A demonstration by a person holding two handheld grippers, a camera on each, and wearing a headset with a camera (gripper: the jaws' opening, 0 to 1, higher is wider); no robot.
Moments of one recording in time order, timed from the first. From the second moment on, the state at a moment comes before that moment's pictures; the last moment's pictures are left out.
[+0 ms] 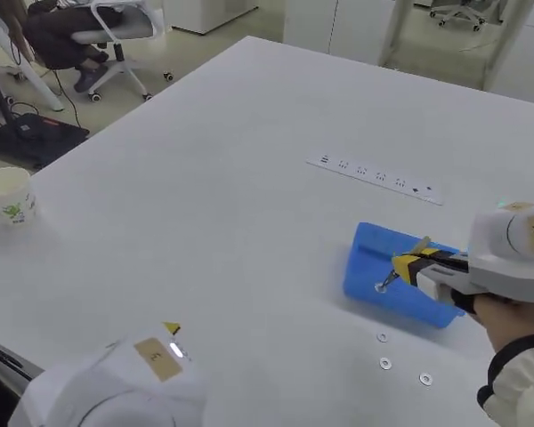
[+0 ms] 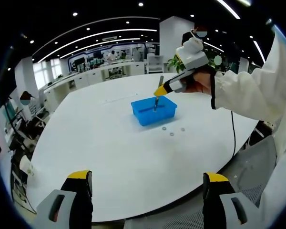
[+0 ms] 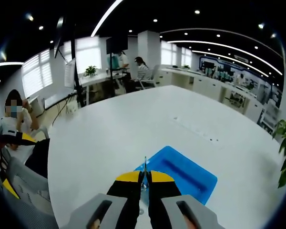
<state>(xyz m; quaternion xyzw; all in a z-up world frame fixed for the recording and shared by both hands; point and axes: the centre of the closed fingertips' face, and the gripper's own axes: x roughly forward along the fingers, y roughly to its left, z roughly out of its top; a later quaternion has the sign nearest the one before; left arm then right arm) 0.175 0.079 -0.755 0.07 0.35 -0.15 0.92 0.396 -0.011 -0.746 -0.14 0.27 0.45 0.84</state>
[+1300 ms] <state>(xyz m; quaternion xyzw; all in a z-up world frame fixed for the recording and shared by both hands) 0.179 0.081 -0.768 0.06 0.37 -0.16 0.91 0.441 -0.007 -0.796 -0.14 0.29 0.42 0.85</state>
